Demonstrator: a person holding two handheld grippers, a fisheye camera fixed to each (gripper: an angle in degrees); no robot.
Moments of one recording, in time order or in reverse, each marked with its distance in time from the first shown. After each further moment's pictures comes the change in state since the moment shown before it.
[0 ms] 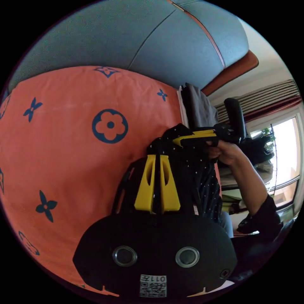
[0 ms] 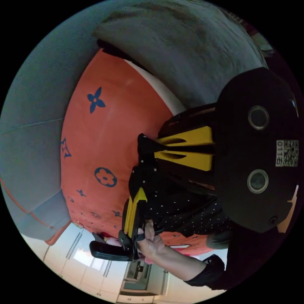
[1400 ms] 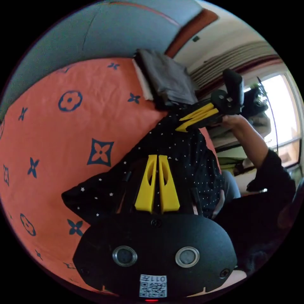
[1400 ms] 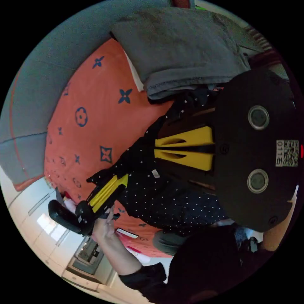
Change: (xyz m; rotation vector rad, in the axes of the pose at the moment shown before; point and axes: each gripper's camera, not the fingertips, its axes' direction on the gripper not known) left arm 0.147 0.132 -0.032 -0.166 0.043 0.304; right arm -0.177 0.155 -0.026 -0.078 0.001 -0.385
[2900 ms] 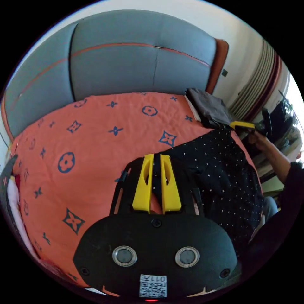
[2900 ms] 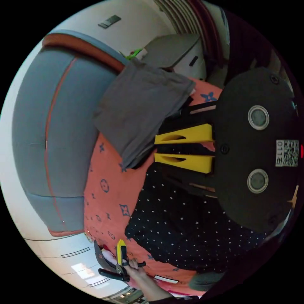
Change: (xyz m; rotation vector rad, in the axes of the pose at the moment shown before) left arm 0.060 0.276 -0.076 0.322 -0.493 -0.213; right arm -0.104 0.265 -0.046 0.281 0.433 0.417
